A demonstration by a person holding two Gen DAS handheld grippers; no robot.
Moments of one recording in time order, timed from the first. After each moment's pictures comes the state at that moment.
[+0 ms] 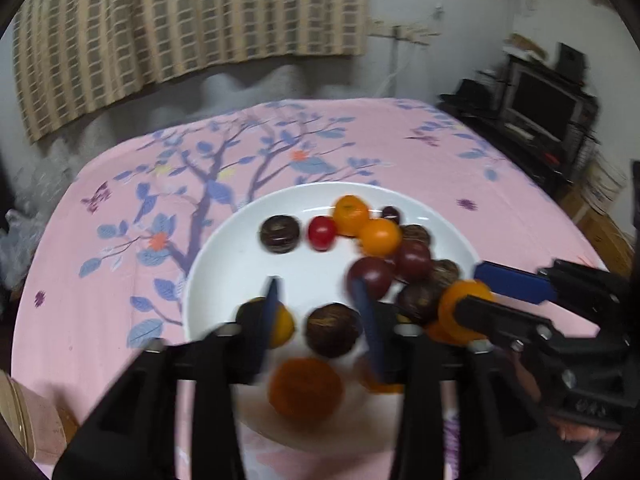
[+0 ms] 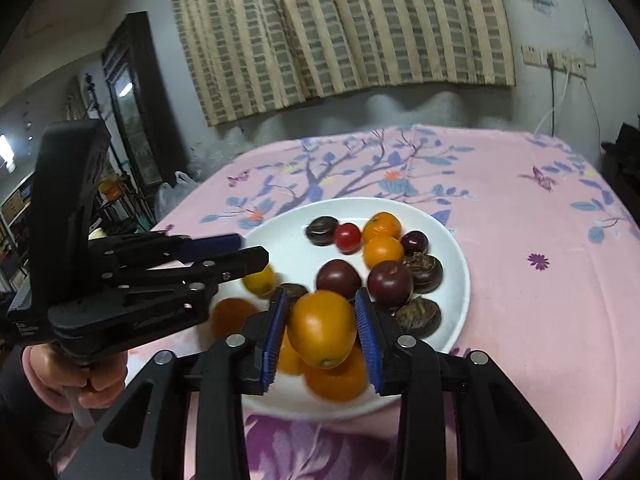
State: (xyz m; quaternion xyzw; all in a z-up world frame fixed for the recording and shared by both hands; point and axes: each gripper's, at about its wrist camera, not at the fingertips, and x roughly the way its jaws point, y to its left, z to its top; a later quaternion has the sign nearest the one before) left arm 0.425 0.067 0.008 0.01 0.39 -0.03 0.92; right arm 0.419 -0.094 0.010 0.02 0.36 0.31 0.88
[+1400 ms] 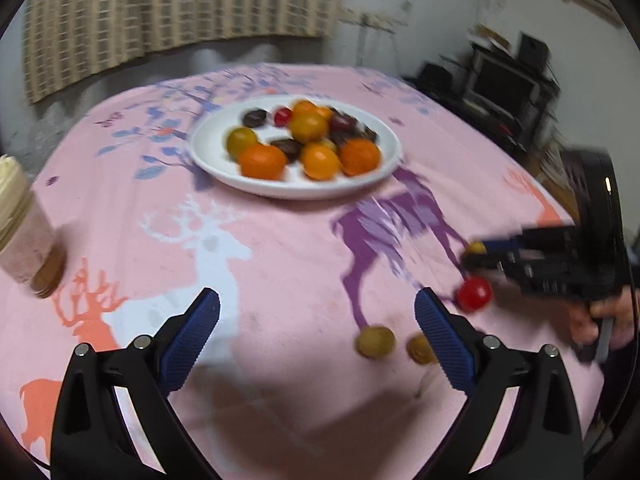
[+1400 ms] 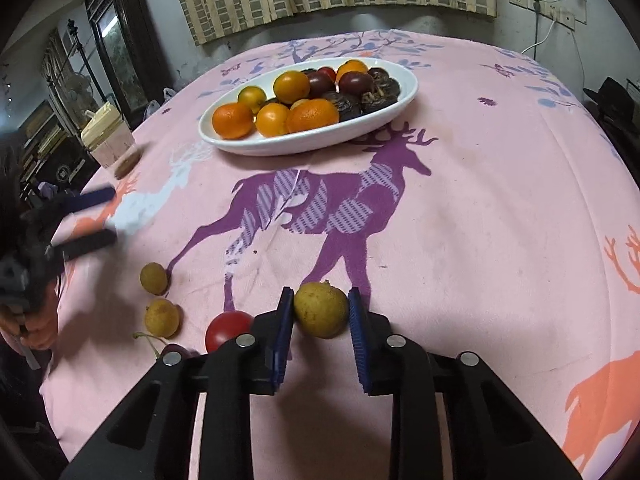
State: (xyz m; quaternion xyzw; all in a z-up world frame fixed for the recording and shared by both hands) left arm 0.237 0.060 -0.029 -0.01 0.41 -0.11 0.91; right arm 0.297 -0.164 -0.042 -0.05 0.47 0.28 0.84
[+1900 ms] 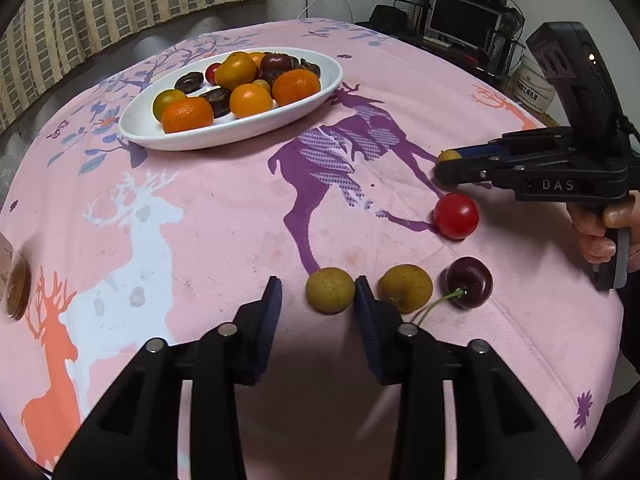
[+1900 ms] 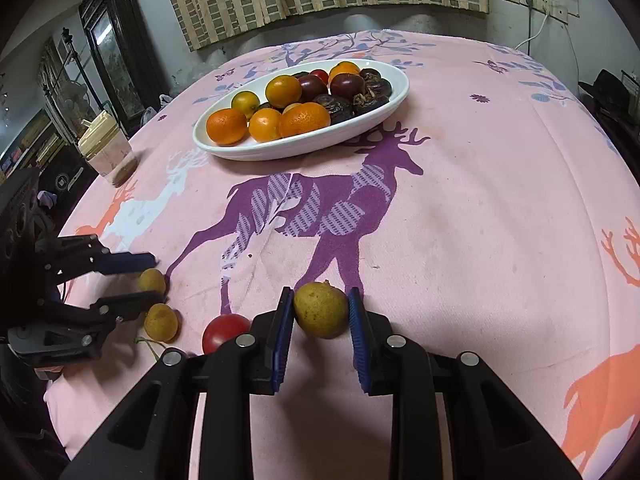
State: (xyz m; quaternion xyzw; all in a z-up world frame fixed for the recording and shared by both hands) left arm 0.235 0.024 -0.061 0.07 0.45 -0.16 0.87; right arm 0.299 -0.167 -0.042 -0.04 0.47 0.28 0.84
